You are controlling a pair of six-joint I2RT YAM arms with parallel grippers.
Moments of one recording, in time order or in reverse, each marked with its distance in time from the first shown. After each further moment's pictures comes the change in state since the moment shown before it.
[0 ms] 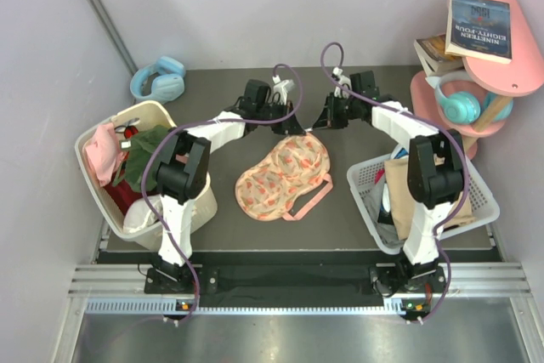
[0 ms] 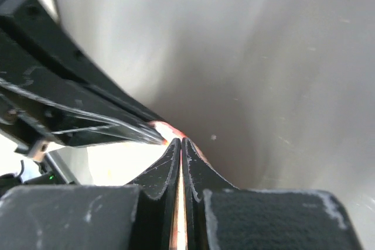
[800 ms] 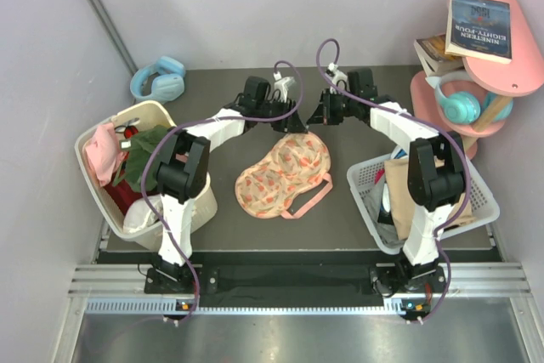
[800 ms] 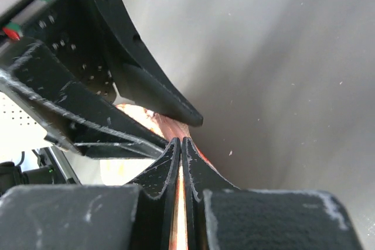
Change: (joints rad) left arm 0.003 0.010 0.056 -0.042 0.013 0.059; right arm 0.022 -0.023 -0.007 0.083 -0.056 -0.024
